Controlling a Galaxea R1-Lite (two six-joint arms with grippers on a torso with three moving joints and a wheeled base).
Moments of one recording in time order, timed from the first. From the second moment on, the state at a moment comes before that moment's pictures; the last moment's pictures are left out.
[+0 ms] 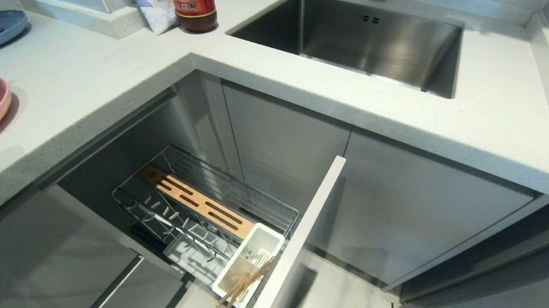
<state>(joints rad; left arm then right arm) 0.40 0.98 -0.72 -0.43 0.18 -0.56 0.00 0.00 0.00 0.00 0.00 0.00</state>
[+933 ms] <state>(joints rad) 0.40 1.00 -0.73 -0.38 0.17 -0.57 0.00 0.00 0.00 0.00 0.00 0.00</state>
